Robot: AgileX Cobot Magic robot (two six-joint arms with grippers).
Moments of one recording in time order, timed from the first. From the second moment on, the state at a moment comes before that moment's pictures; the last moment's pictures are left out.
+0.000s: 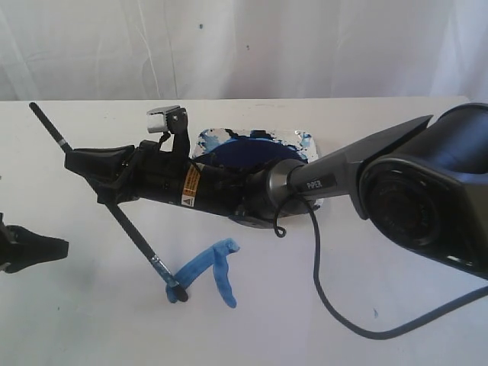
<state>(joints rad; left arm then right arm) 0.28 1.73 -0.57 1.67 -0.91 -1.25 0.83 2.36 -1.47 -0.79 -1.20 0.93</state>
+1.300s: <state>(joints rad) 0.35 1.73 -0.53 1.67 -1.03 -1.19 0.82 2.37 -1.47 -1.03 -1.21 0.99</state>
